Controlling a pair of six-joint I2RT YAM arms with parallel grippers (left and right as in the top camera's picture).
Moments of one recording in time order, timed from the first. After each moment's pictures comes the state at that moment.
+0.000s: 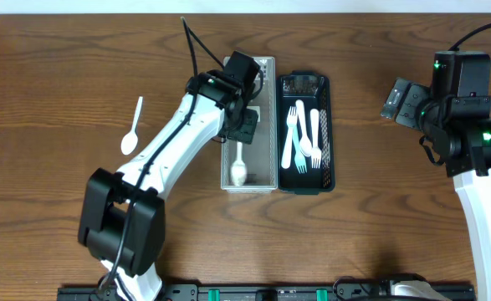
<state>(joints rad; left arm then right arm) -0.49 1.87 1.53 -0.99 0.02 -0.20 0.06 1.30 1.42 -1.01 0.22 0.37</state>
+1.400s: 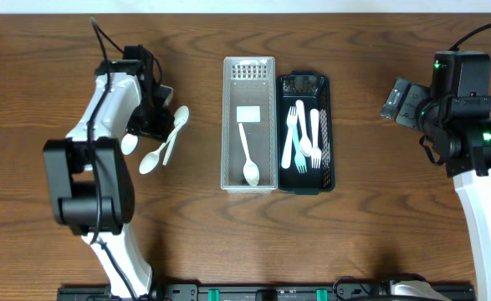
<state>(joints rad) 0.00 2.05 1.53 -1.08 -0.04 0.29 0.06 1.30 1.42 -1.01 0.22 0.37</state>
